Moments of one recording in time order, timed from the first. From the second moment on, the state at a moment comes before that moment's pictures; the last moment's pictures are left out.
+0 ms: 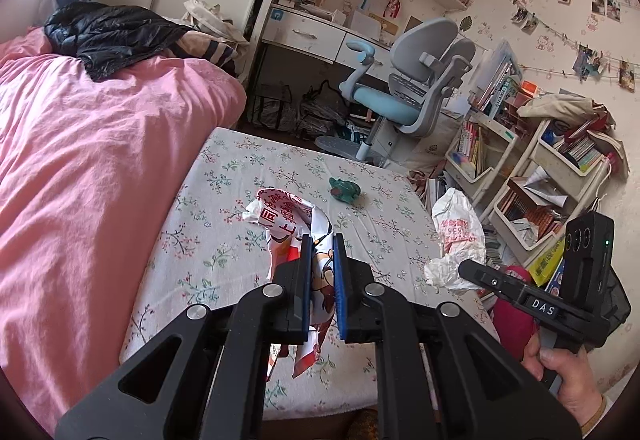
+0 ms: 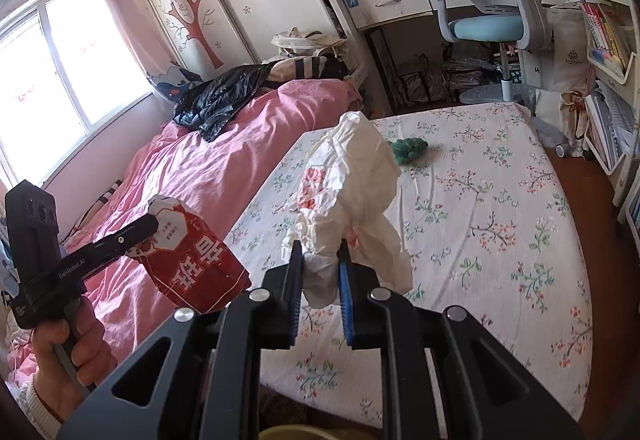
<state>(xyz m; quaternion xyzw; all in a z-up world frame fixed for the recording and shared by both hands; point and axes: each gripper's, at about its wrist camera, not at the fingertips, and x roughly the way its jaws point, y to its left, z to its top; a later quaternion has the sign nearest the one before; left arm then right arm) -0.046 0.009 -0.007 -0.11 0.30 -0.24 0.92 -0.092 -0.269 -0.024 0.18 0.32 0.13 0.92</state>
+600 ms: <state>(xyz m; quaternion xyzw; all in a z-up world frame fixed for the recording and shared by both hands) -0.113 0.021 -0.022 -0.11 0.31 -0.26 0.91 -0.163 -0.233 -0.051 0.16 0.37 0.16 0.90</state>
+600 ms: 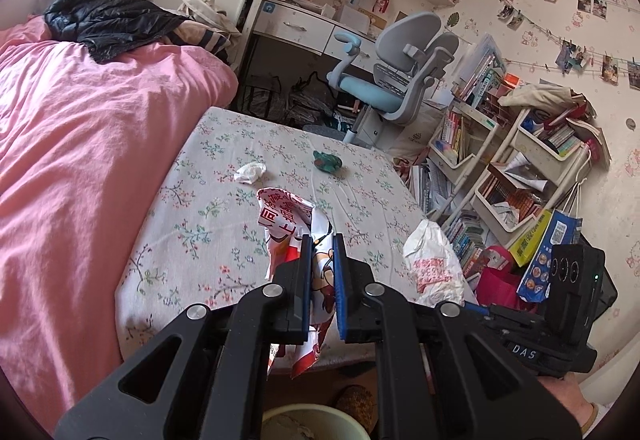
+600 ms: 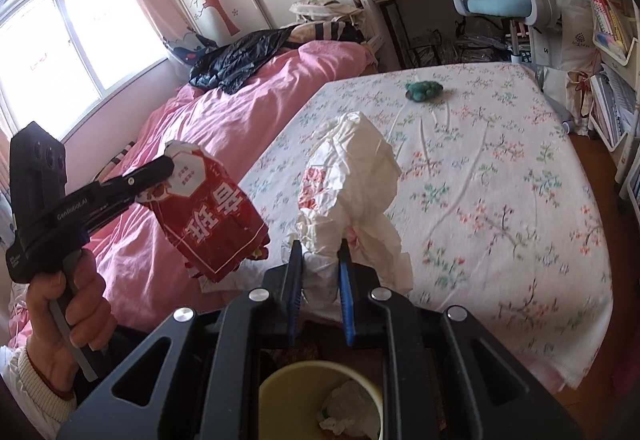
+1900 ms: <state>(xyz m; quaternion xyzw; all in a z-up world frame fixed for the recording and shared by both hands) -0.223 0.016 -0.061 -0.08 0.37 -0.30 0.88 -0.251 -0.187 -0.114 0.09 0.46 0.09 0.88</state>
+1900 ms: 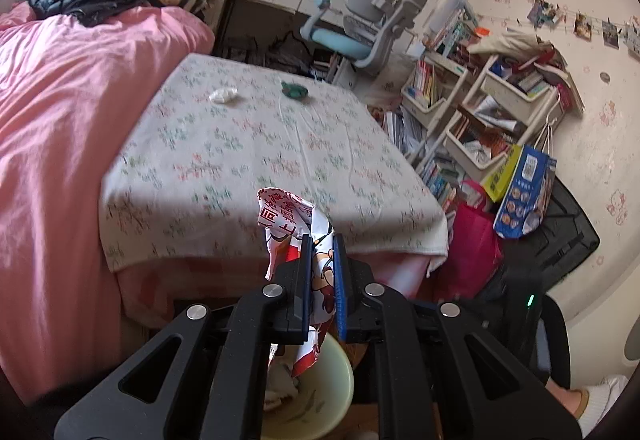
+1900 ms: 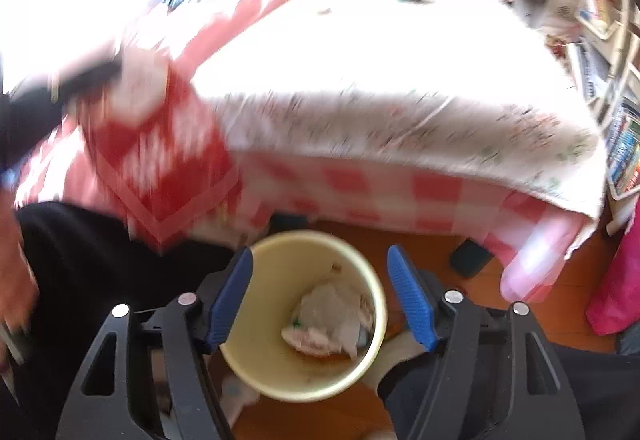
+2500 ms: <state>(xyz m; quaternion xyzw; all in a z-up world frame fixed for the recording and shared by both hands) -0.234 0.007 -0.086 -0.05 0.41 -0.26 0.87 -0.251 -0.199 -0.105 0.12 0.42 0.07 0.90</state>
